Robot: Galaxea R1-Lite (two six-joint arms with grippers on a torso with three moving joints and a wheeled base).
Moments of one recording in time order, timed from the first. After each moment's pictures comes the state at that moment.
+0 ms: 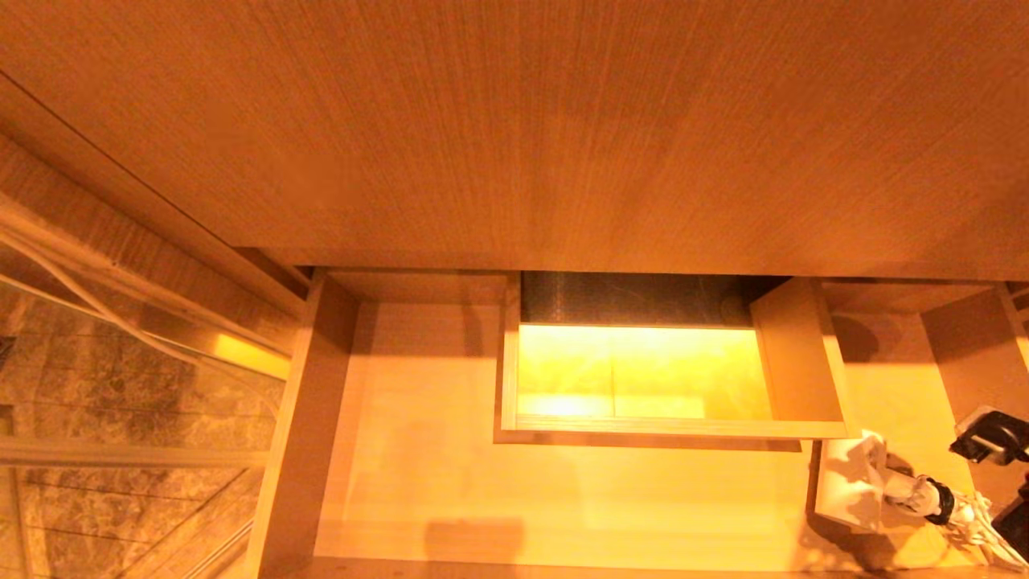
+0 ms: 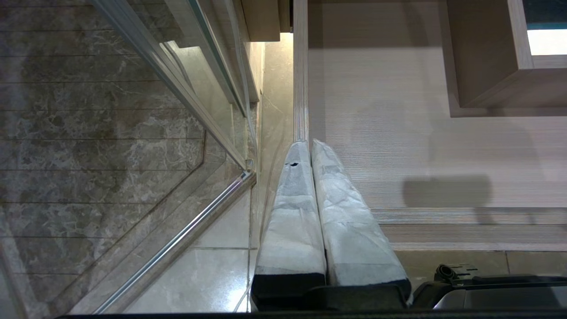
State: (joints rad) left arm 0.00 0.00 0.00 0.00 0.00 0.02; right arm -0.50 1.57 -0.46 -0.16 -0.01 -0.95
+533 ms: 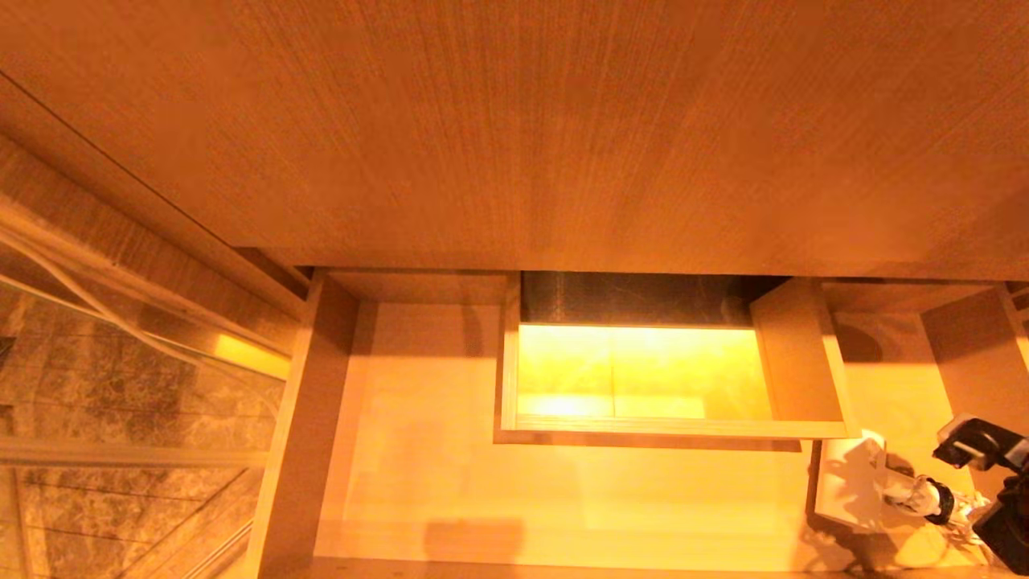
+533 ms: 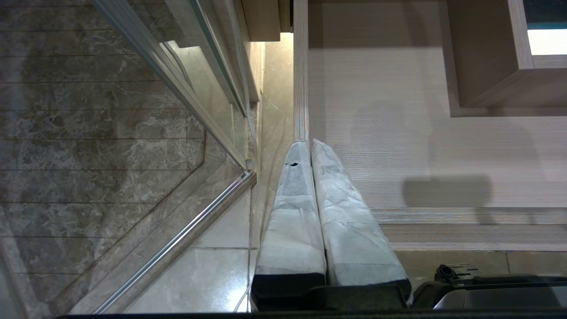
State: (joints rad) left arm 0.00 0.00 0.00 0.00 0.00 0.02; right arm -0.49 1.65 -0.46 -0.21 0.03 -0.95
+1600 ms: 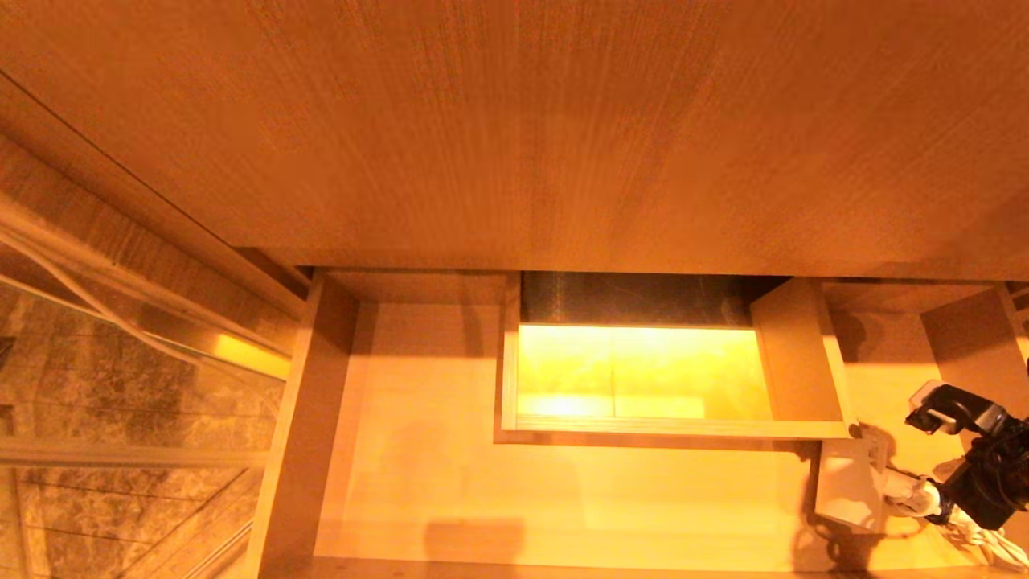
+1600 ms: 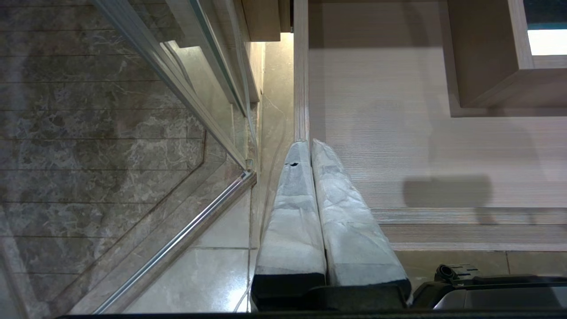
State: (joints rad) left arm 0.00 0.00 0.00 0.00 0.00 0.02; right arm -0.40 1.68 -0.54 -0.27 0.05 -0.95
